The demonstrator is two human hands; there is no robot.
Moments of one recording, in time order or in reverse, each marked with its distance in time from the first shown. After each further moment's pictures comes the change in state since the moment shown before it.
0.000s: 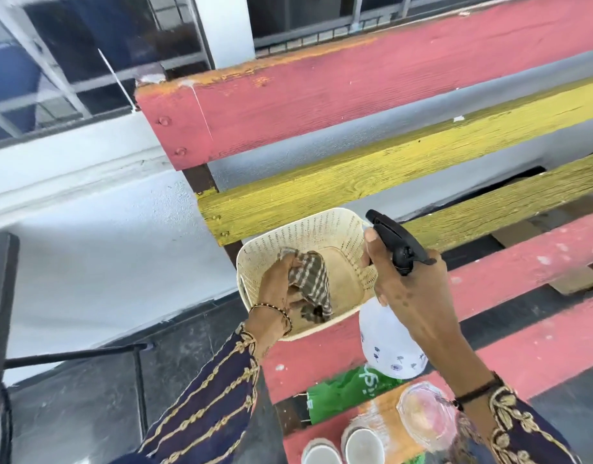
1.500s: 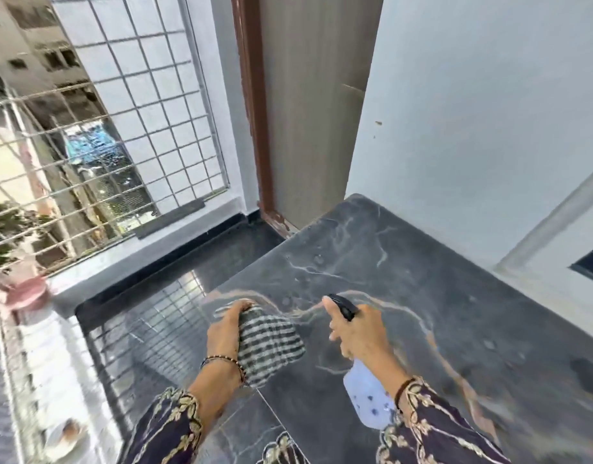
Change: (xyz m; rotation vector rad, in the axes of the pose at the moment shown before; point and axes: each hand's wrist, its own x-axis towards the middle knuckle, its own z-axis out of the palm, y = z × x) left_hand -0.516 -0.144 -0.974 -1.038 1.049 0.144; right_hand -0.640 -0.316 0.773 -0.425 -1.238 -0.358
